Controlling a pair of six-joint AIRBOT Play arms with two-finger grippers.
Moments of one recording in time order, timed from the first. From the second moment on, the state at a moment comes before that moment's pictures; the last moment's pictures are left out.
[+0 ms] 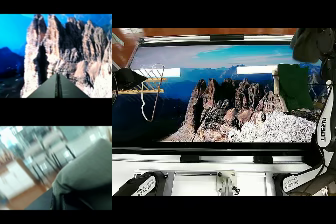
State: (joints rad) left arm 0.19 -0.99 1.34 0.94 -1.24 -1.37; right arm -0.16 -1.76 1.89 2.13 -0.09 -1.60
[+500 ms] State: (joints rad) left arm 0.17 -0.99 1.34 0.94 -1.24 -1.34; right arm -0.35 -1.58 1.89 1.84 -1.06 -1.54
